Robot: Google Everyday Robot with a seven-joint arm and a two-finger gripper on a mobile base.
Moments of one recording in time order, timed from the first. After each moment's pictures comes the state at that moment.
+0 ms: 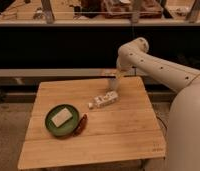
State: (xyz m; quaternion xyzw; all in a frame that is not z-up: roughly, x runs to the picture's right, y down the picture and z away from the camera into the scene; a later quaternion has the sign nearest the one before) arm 0.135 -0.120 0.842 -0.08 -0.04 0.09 0.99
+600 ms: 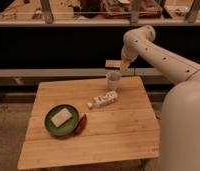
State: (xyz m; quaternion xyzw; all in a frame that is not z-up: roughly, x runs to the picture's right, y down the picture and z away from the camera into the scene) arm 0.146 -0.172 0.824 -0.09 -0.02 0.09 0.99
